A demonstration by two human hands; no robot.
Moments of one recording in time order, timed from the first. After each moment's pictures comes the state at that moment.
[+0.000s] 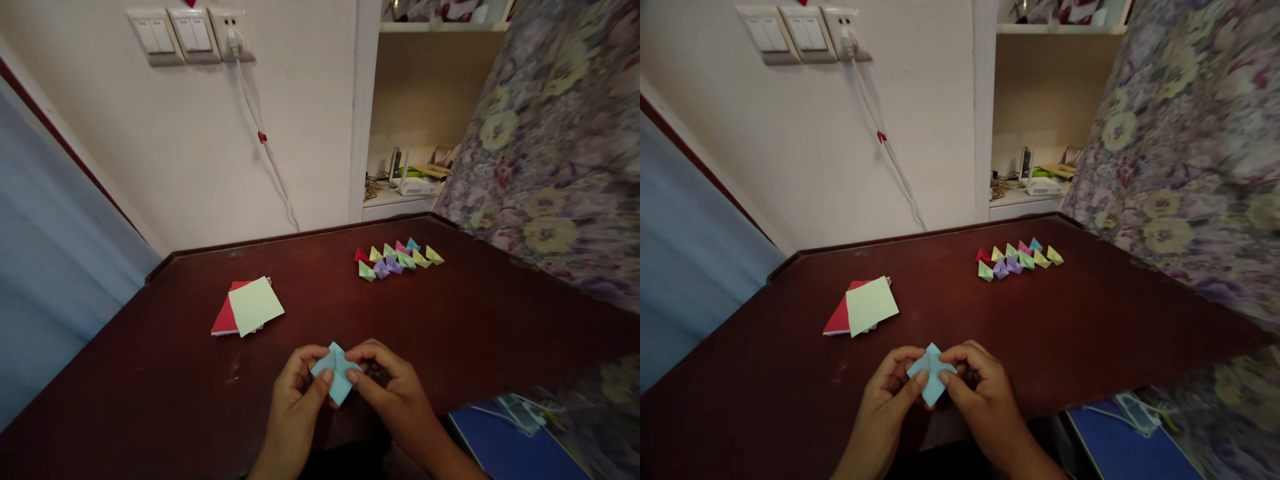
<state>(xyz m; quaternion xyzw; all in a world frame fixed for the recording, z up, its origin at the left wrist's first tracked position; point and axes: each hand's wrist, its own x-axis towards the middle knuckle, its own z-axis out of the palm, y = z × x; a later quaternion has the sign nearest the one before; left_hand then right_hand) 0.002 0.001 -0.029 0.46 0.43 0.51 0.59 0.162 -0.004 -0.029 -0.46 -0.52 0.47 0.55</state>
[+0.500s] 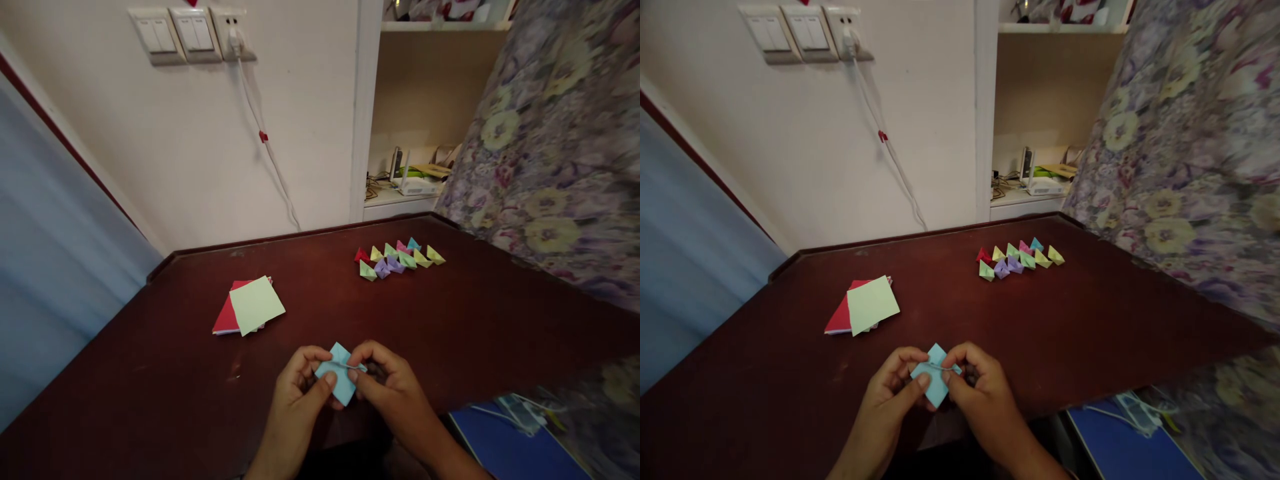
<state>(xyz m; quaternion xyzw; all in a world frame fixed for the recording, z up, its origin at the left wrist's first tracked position) -0.001 0.002 -0.027 0.46 0.41 0.48 0.62 0.160 -0.004 -0.028 -0.45 -0.46 0.56 0.52</state>
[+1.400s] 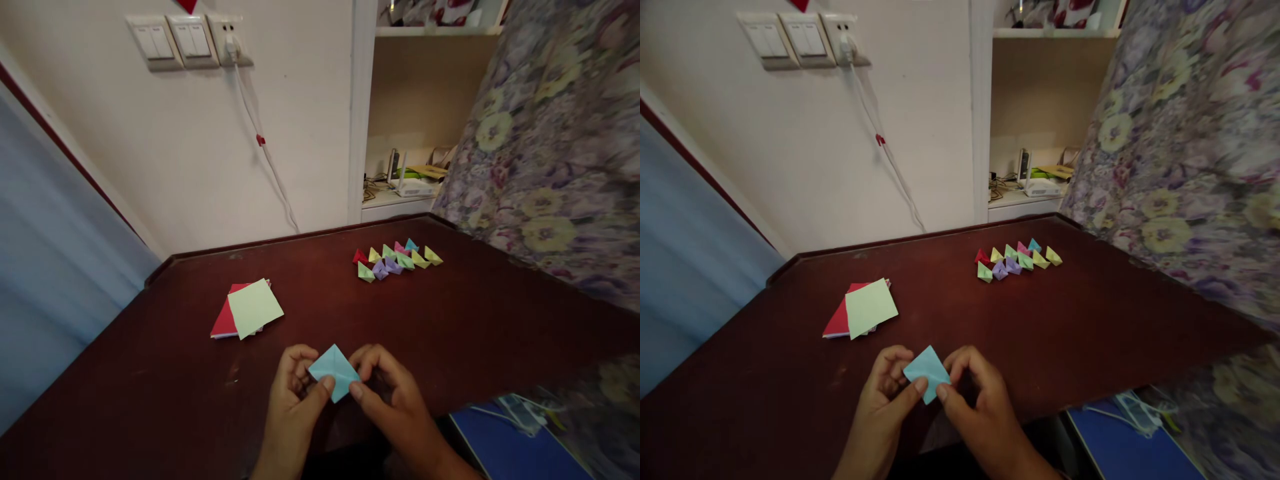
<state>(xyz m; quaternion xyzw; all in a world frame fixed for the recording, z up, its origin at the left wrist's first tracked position) 0.001 -0.002 -0.029 0.42 0.43 0.53 0.59 0.161 -0.011 -0.032 -0.40 -0.55 0.46 0.57</state>
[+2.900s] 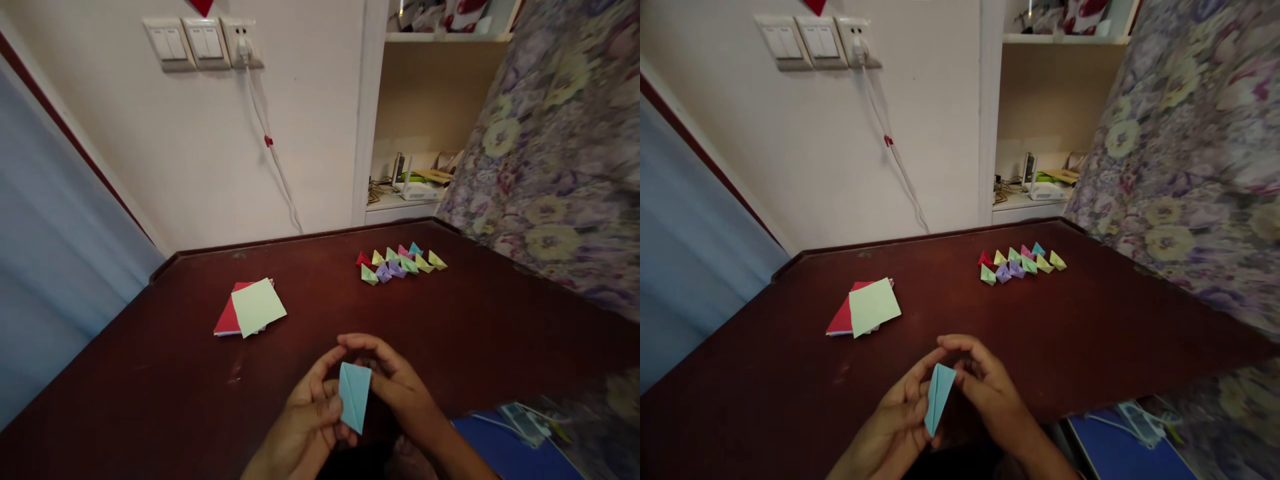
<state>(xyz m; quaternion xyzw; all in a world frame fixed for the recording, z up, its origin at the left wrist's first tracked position) 0.003 -0.004 -0.026 0.27 0.26 0.43 0.82 0.180 0.003 -0.039 -0.37 -0.49 0.57 0.55</state>
